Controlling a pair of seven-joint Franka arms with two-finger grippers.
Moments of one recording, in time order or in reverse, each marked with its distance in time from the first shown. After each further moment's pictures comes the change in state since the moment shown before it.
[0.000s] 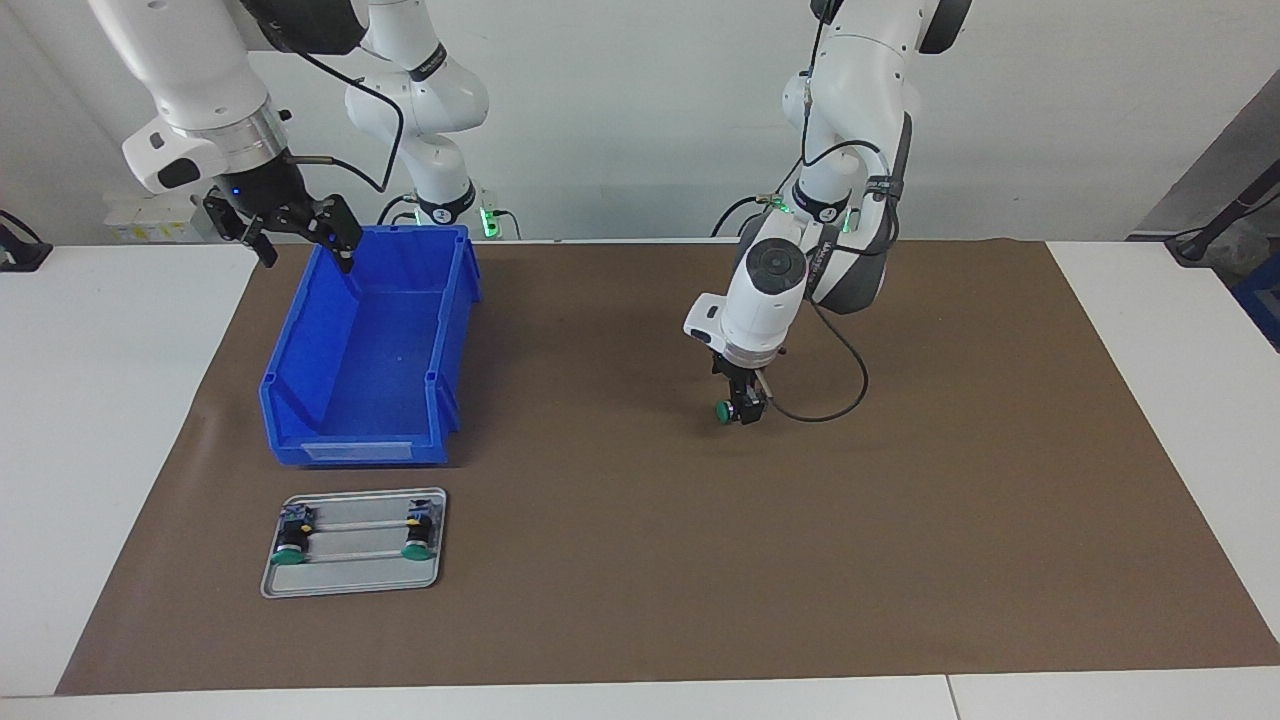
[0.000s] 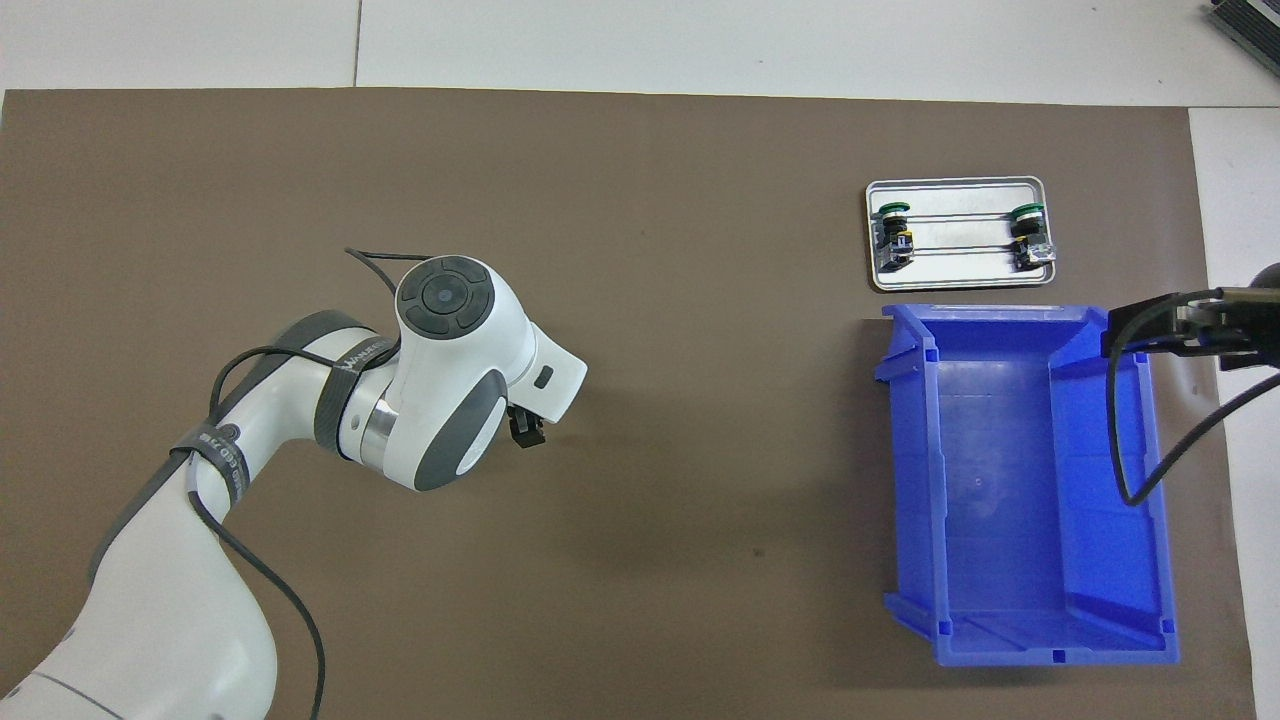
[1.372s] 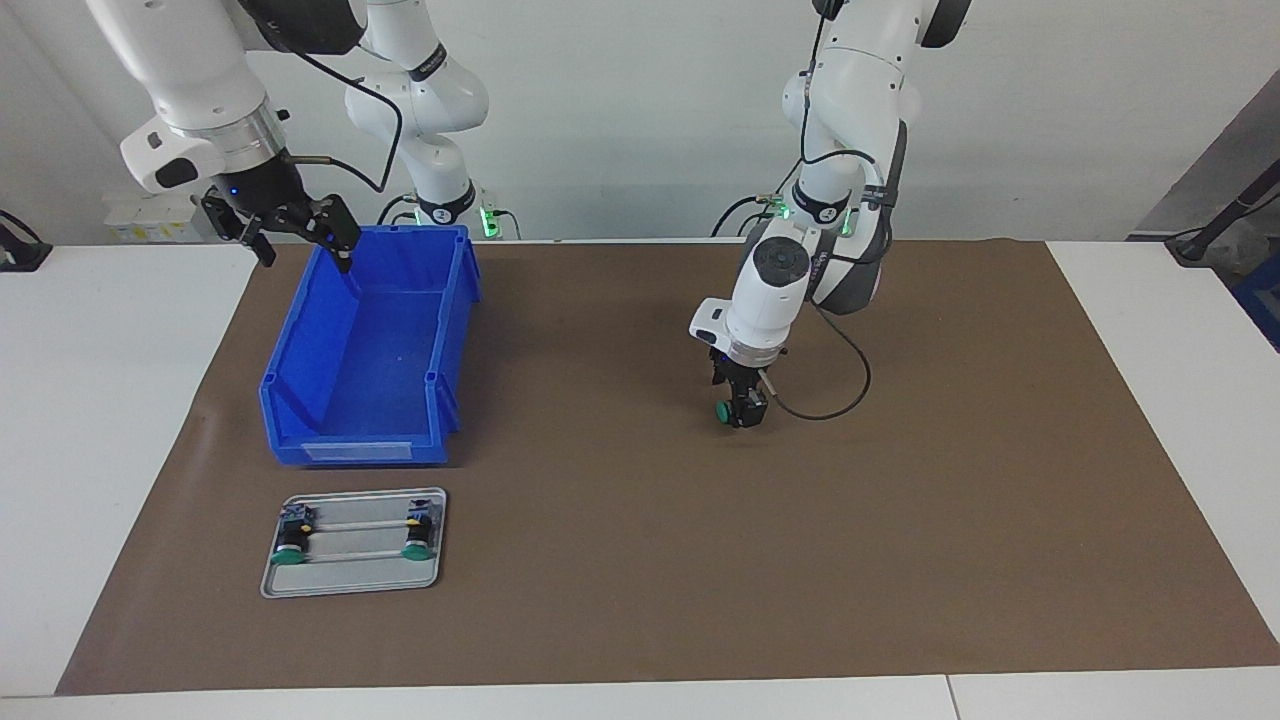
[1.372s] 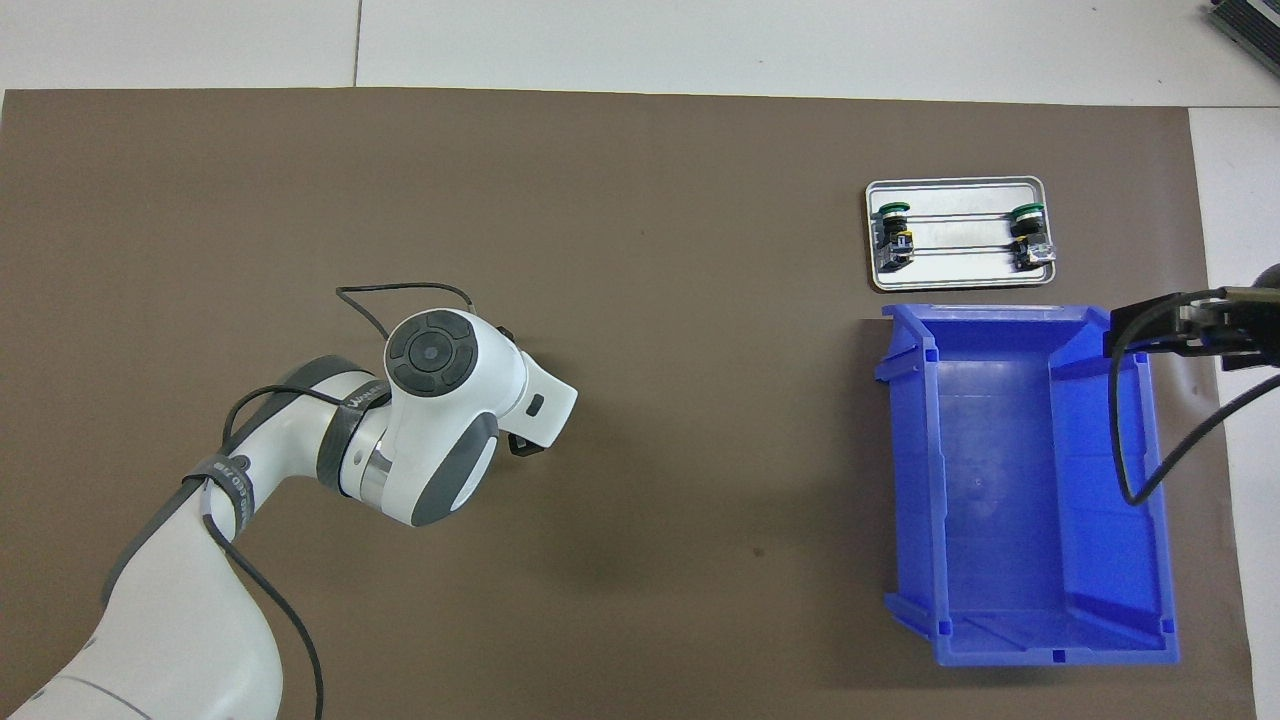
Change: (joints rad) left arm 0.000 -0.027 0.004 -0.155 0.000 0.215 -0.006; right arm -0.002 0.000 -0.001 0.000 0.000 0.000 0.000
